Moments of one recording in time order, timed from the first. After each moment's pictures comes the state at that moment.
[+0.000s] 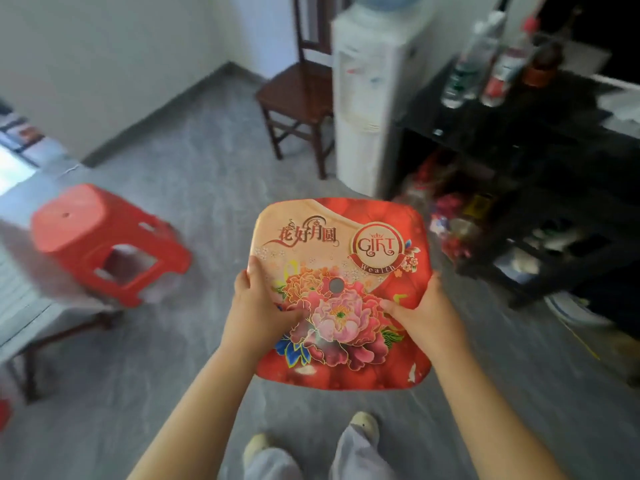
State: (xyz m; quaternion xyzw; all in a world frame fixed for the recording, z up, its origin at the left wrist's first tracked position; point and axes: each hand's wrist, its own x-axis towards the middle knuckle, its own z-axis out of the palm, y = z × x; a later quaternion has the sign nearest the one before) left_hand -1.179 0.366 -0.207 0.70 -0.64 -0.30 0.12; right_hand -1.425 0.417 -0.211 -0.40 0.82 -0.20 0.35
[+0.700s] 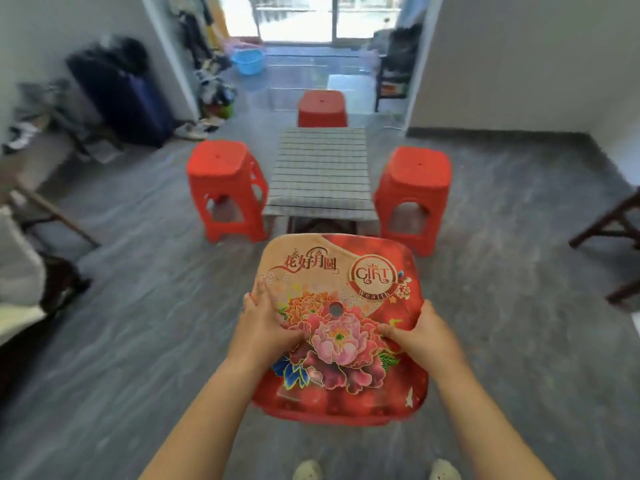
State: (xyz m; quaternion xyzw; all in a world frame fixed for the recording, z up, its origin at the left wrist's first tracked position) left_hand -0.616 0.755 -0.176 0.91 -0.26 -0.24 0.23; right_hand -0.804 0.585 -0.172 -0.73 0.54 0.02 0.41
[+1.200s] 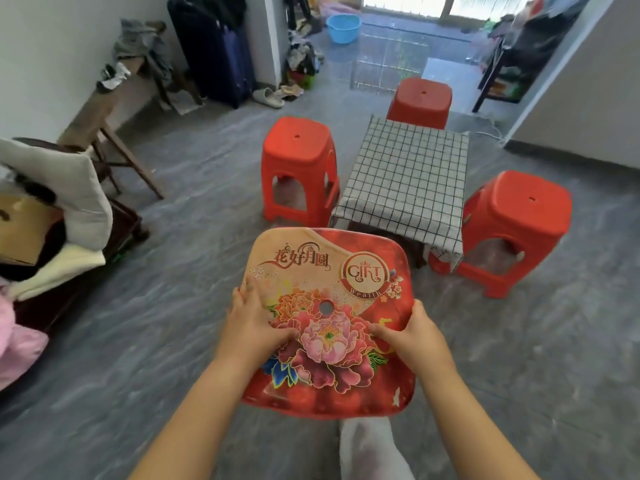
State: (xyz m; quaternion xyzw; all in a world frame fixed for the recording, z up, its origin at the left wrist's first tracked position) left_hand -0.430 0.806 -0.212 0.94 -0.12 -0.22 0.24; right_hand -0.565 0.588 -0.216 -0.79 0.44 0.08 0.43
